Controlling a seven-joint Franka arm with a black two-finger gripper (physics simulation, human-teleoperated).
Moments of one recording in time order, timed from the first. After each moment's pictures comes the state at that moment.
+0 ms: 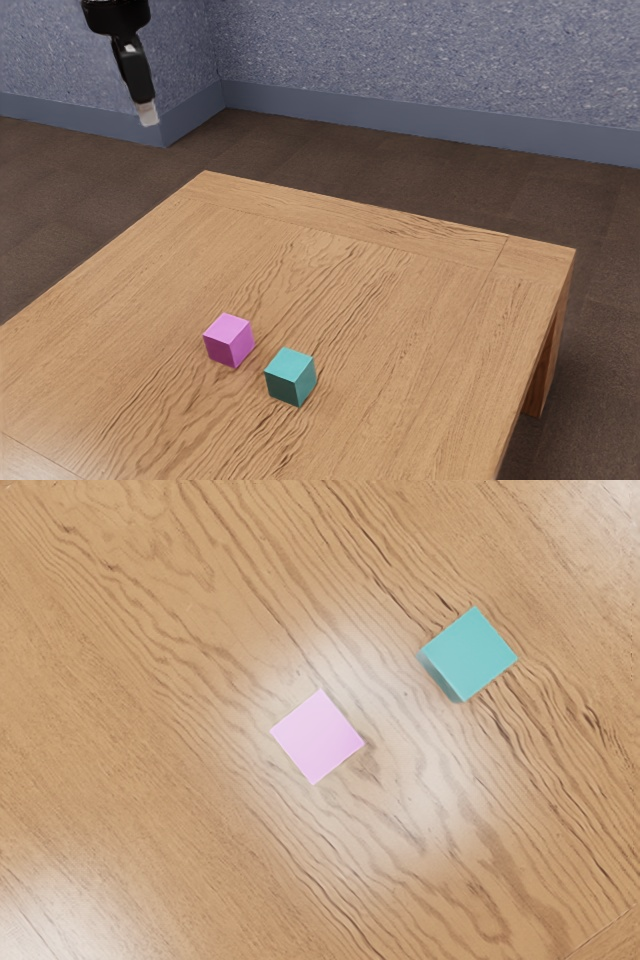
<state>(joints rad) 0.08 -0.04 -0.15 -1.33 0.05 1.32 0.65</state>
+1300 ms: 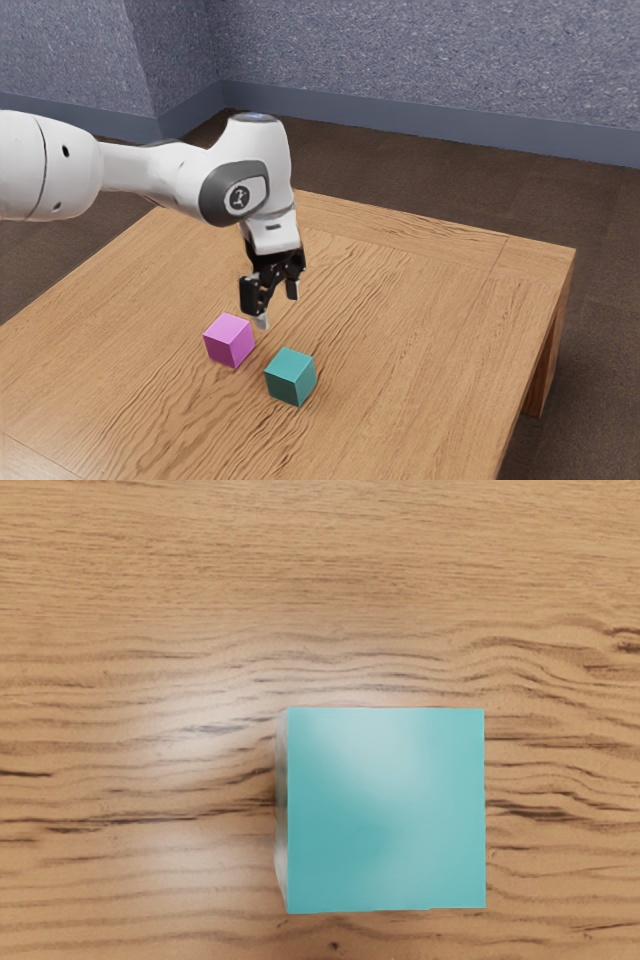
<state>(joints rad) 0.00 0.23 -0.21 -1.92 -0.01 2.02 1.37</state>
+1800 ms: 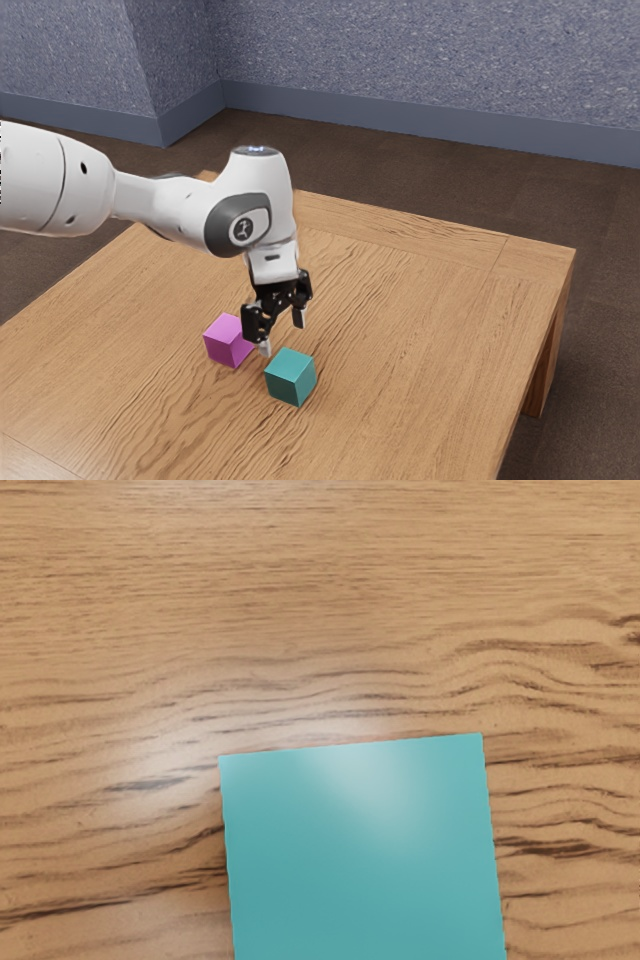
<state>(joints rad) 0.00 0.26 -0.21 -2.00 -0.06 2.12 1.48</state>
